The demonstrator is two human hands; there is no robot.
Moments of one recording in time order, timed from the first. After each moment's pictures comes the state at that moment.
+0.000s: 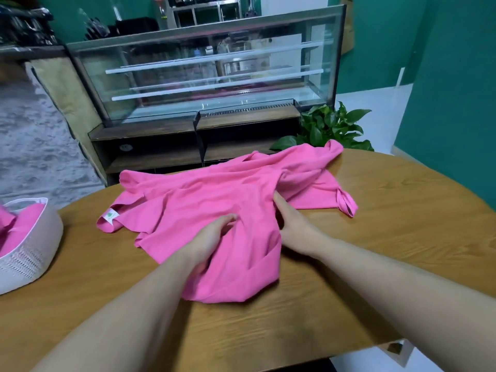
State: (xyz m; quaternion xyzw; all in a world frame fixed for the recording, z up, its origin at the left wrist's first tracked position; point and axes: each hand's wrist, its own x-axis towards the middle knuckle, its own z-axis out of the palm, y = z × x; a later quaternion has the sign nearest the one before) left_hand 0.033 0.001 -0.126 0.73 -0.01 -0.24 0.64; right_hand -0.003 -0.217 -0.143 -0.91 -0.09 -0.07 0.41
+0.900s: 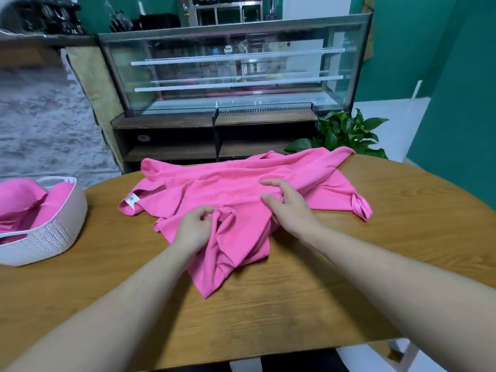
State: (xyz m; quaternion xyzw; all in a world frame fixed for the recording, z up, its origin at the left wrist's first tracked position) left_hand 0.037 0.060 -0.129 0.86 -0.03 0.05 0.50; right_hand 0.002 -0.154 -0.109 -0.79 -0.04 -0.13 0.60
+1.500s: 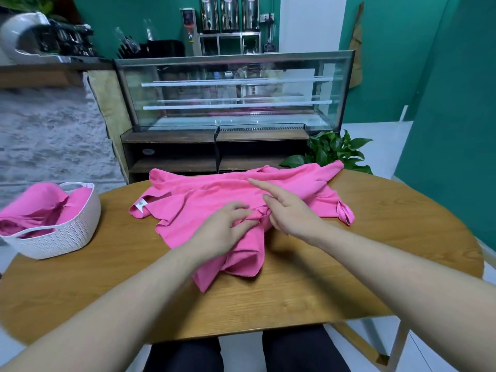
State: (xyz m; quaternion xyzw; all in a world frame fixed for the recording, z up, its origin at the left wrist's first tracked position) left_hand -0.032 0.039 -0.074 0.88 -0.33 0.06 0.34; right_hand -0.069 -0.144 -0.047 -0.83 -0.13 -0.09 0.54
